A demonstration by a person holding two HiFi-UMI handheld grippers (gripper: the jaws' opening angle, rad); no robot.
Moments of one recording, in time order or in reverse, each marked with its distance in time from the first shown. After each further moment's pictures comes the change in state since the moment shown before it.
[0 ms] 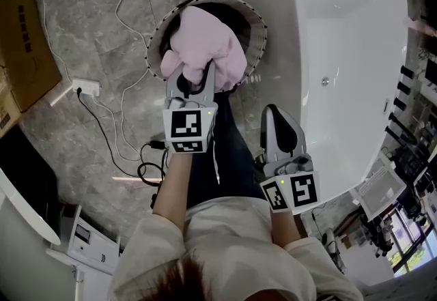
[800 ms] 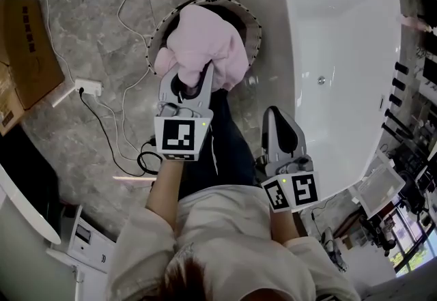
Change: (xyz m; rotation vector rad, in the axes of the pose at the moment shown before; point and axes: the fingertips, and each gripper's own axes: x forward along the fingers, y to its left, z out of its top) left arm -0.040 -0.023 0.065 0.110 -0.115 -0.063; right arm -0.030 -0.002 0.020 0.030 0.001 -0.025
